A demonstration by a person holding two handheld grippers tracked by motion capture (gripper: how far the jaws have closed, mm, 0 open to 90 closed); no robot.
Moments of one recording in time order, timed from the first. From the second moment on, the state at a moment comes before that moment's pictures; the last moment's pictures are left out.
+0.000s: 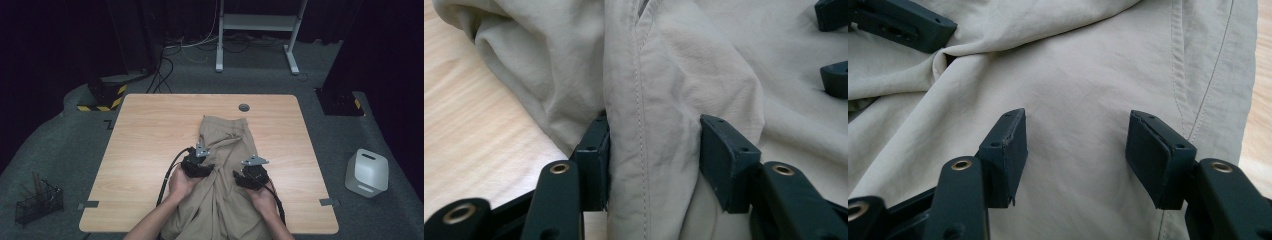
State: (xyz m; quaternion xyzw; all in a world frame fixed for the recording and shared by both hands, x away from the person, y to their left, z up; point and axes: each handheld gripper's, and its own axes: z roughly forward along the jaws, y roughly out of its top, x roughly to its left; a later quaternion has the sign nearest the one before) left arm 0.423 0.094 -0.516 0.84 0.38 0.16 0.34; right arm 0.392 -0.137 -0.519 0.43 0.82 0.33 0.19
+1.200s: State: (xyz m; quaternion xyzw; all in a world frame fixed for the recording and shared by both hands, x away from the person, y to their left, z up) left arm 0.416 0.200 -0.478 0.79 0.48 0.16 0.34; right arm 0.402 -0.141 -0.498 0.45 0.79 0.35 0.21
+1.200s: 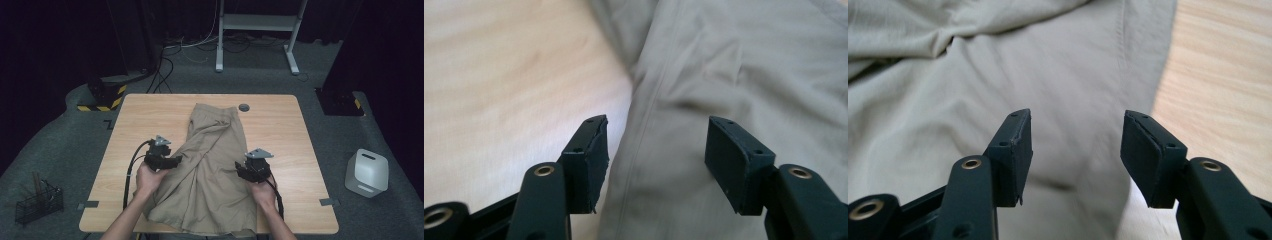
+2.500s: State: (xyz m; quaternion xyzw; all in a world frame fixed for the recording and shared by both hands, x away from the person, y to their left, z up) left arm 0.401 0.142 -0.510 0.82 0.44 0.11 0.34; right arm 0.362 -0.159 -0.521 0.42 0.82 0.35 0.18
